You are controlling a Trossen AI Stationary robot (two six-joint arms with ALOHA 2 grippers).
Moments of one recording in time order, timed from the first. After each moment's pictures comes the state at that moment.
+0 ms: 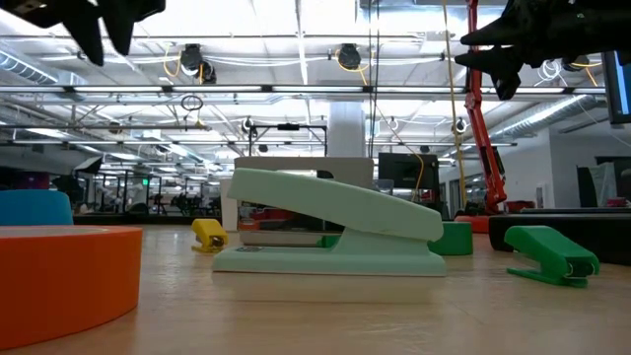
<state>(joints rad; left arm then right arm) -0.42 1.40 1.25 -1.12 -0.10 -1.76 -0.32 0.43 0.38 -0.01 -0.21 0.37</state>
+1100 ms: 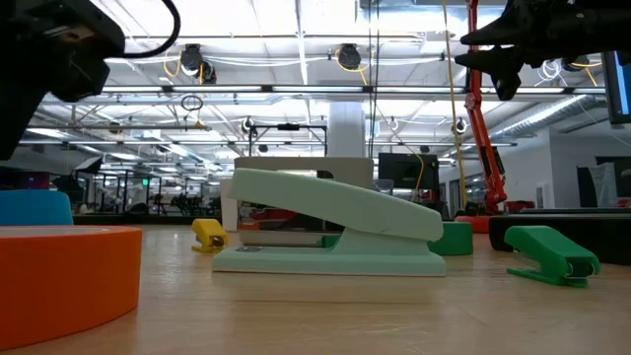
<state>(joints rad) -0.55 1.40 0.87 -0.77 0.05 -1.92 -0.32 0.43 0.38 -0.01 -0.21 0.38</state>
